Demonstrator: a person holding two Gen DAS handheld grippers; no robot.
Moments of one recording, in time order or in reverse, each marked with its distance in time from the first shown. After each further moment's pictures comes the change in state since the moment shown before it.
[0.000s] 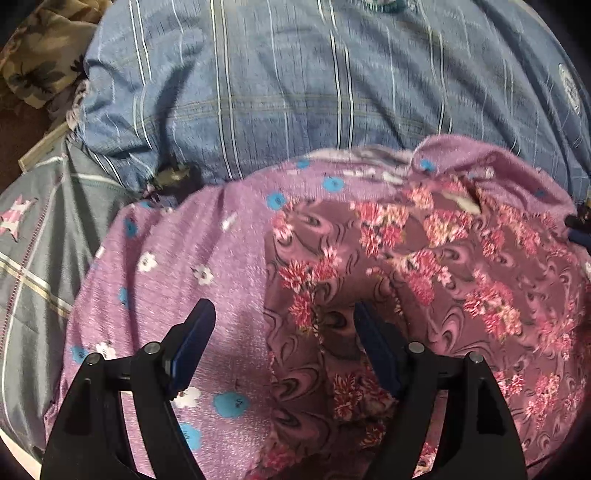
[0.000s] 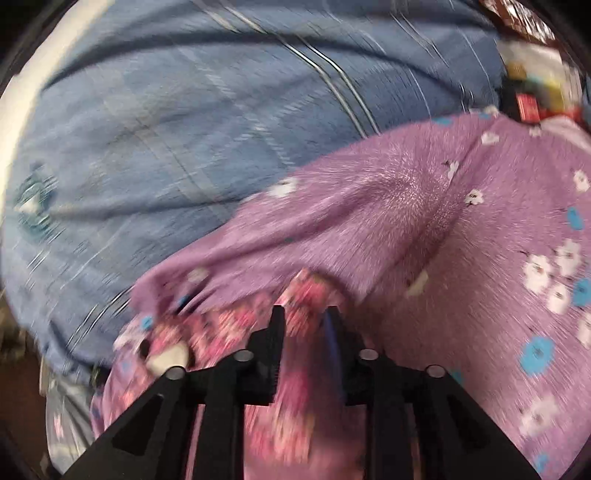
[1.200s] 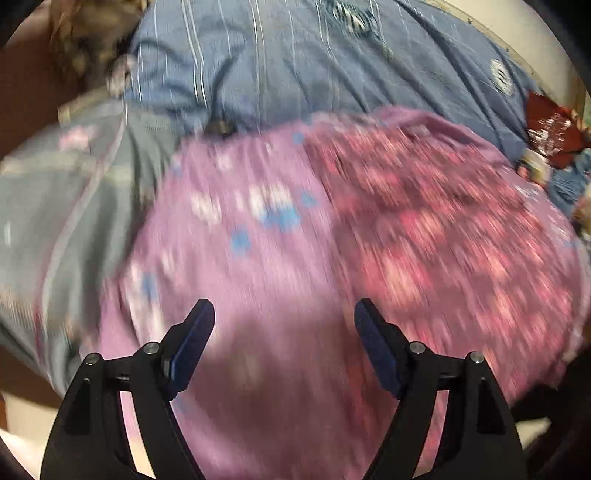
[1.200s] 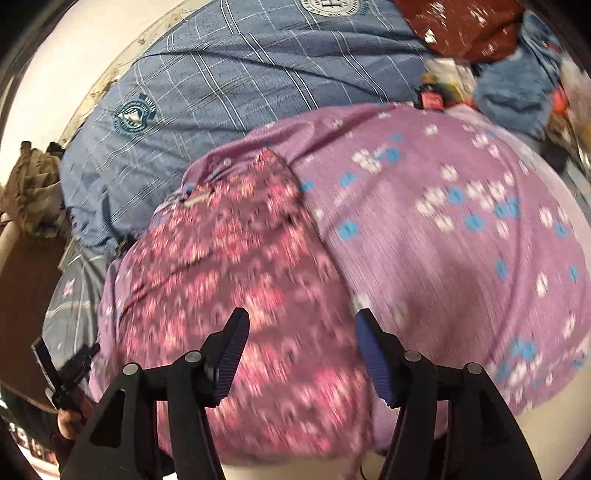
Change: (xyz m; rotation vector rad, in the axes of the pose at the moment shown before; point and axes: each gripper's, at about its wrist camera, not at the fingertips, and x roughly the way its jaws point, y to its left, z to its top) left arm -0.127 0.101 -0.160 0.031 0.028 -0.188; right arm -0.232 -0.101 -0.148 -0.181 0.076 0.030
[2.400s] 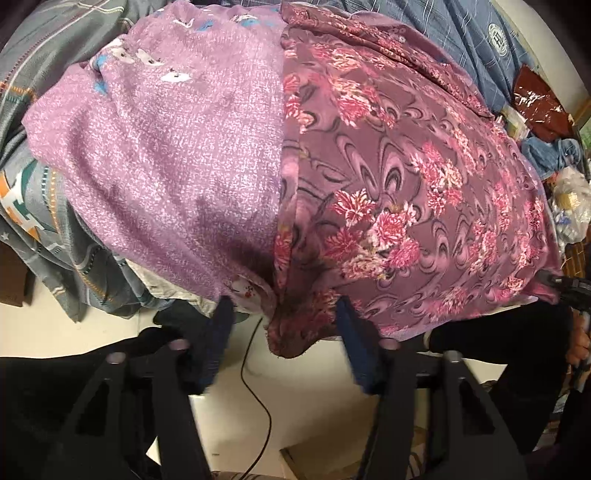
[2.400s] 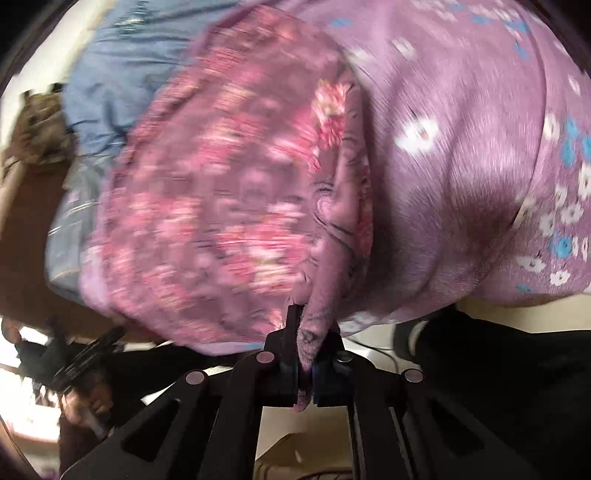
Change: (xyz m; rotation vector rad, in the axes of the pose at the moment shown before) left arm 0.004 -0.028 -0.121 -0.124 0.296 -0.172; right arm 0.032 -0.017 -0.135 -0.021 0.322 0.128
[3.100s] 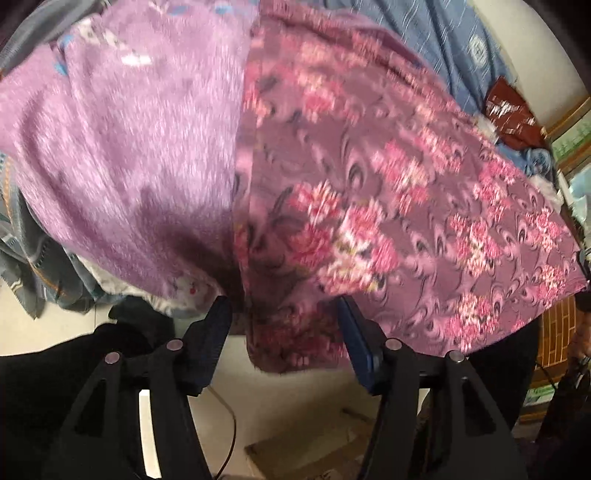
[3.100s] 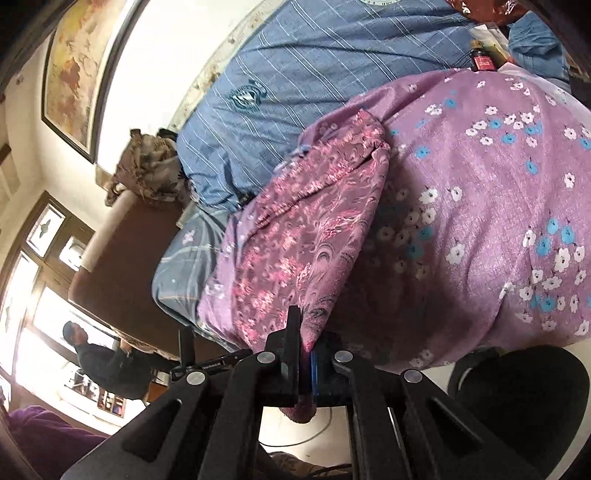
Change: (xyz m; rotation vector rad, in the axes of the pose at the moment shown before) left arm 0.001 -0.004 -0.004 -0.030 -0.003 -0.181; right arm -0.141 0.015 -0.004 -0.082 -0.263 0.337
